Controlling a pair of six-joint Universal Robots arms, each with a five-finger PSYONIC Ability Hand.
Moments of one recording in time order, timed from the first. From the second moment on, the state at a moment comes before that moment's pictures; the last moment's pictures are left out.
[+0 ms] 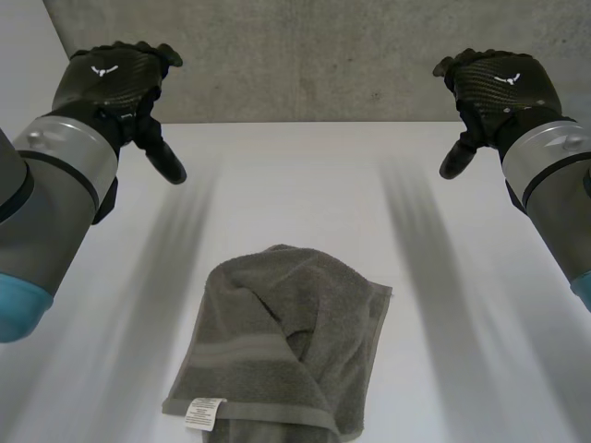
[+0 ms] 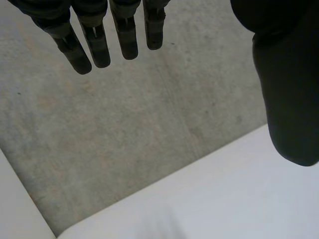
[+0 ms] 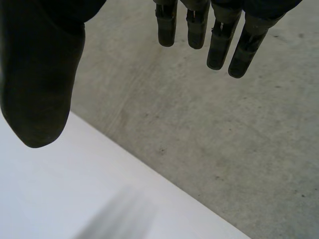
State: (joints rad) left arm 4.21 -1.73 -1.30 3.04 -1.76 3.27; right arm 1.98 -1.37 1.33 0.03 1.60 2.90; left_hand 0.29 0.28 0.26 0.28 0.25; right_hand 0.23 0.25 0.24 0.25 0.05
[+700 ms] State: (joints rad) left arm 4.08 -1.83 -2.01 3.43 -1.32 3.51; right arm 2.07 -1.17 1.77 -0.17 1.26 2.62; left_hand 0.55 0.55 0.55 0.54 0.54; right_hand 0.51 0.51 0.51 0.51 0.35
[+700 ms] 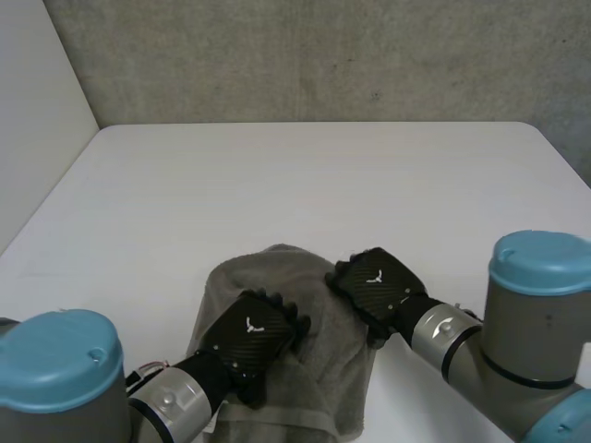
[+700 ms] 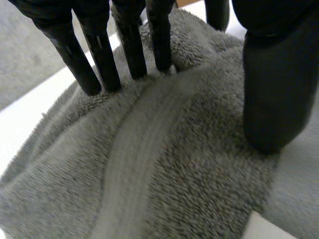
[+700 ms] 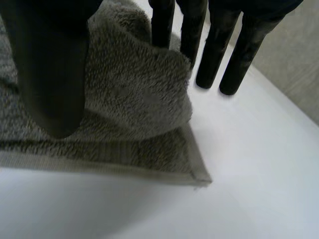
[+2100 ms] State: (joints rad) left arm 4.44 -1.55 -2.03 3.57 -1.34 3.35; right arm 1.96 -1.39 1.72 0.03 1.42 2.67; left_hand 0.34 0.33 0.32 0.34 0.31; right_hand 0.23 0.24 0.24 0.25 0.05
